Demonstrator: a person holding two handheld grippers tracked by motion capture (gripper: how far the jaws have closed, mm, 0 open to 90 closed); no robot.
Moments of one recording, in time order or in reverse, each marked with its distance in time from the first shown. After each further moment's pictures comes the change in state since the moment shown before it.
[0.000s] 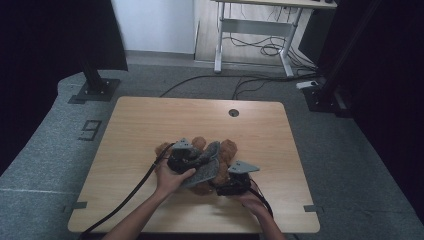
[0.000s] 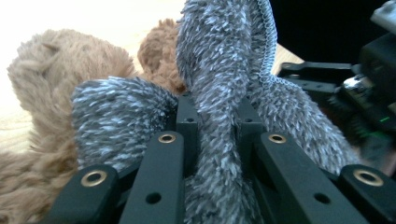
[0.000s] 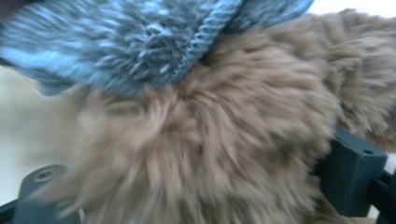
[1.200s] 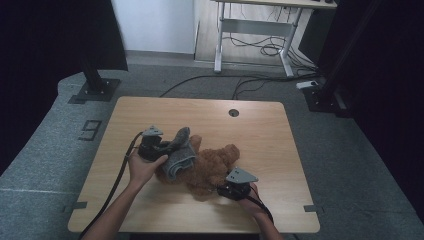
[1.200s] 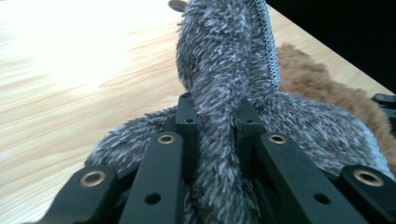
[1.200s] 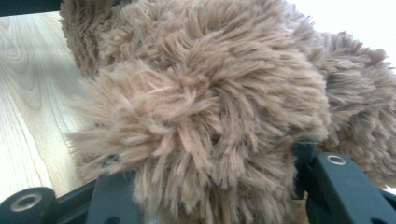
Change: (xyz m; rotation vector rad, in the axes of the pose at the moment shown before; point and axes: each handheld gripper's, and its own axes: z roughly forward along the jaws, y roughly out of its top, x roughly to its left) left arm 0.063 0.002 -0.075 -0.016 0.191 -0.086; right arm 0.011 -0.011 -0.007 -0.085 -0.067 -0.133
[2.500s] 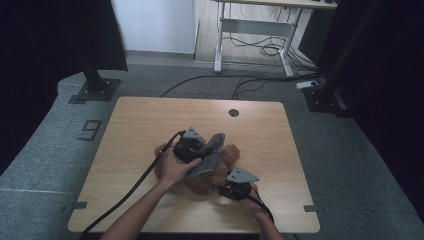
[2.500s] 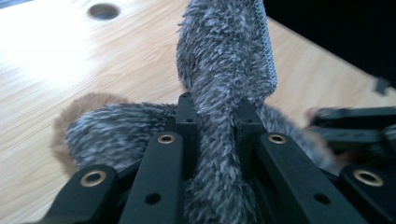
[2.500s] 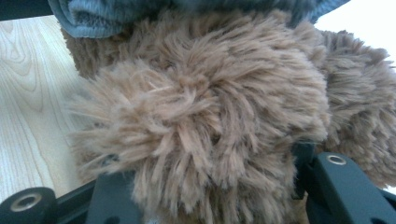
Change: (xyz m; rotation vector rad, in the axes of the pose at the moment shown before) left arm -0.073 0.032 0.065 0.077 -0.066 0.139; right arm -0.002 -0.002 -0.001 -0.002 0.009 0.015
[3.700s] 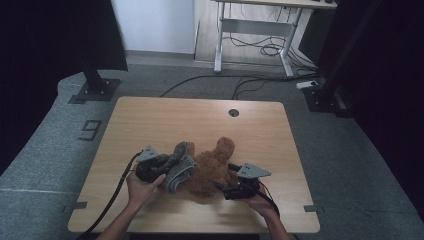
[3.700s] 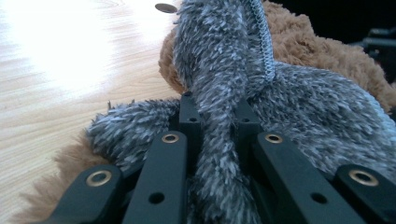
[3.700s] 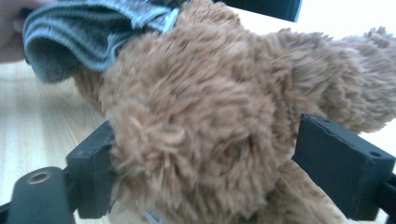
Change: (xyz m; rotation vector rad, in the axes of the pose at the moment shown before) left arm 0.028 -0.099 -0.064 -0.187 0.042 -0.086; right arm -0.015 0.020 -0.026 -0.006 0.101 0.090
